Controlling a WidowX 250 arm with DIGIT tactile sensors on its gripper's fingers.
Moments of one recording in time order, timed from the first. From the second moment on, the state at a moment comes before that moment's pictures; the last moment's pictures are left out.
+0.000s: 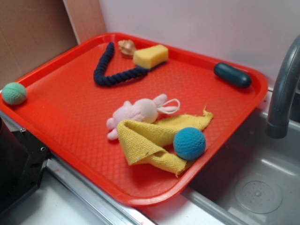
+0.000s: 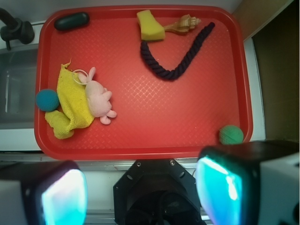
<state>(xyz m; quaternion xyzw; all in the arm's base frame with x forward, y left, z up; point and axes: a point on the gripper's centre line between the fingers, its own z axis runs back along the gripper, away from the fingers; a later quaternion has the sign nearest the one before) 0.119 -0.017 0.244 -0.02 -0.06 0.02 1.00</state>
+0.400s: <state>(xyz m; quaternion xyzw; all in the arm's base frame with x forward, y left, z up) 0.119 -0.017 0.238 -0.02 -0.05 0.02 1.00</state>
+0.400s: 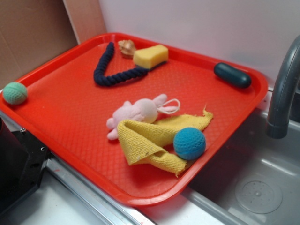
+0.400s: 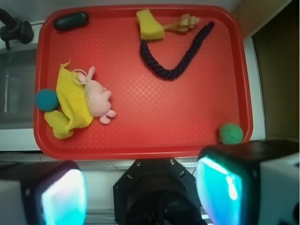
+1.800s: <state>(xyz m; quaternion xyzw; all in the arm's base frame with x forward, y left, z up) 0.165 -0.126 0.053 -0.03 -0.01 -0.33 0.94</state>
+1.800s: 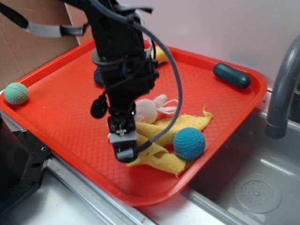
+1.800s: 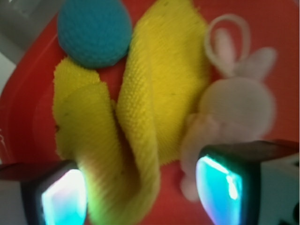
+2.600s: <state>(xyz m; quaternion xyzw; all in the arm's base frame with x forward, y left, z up) 0.149 -0.150 0.041 -0.06 -0.06 -0.39 0.92</state>
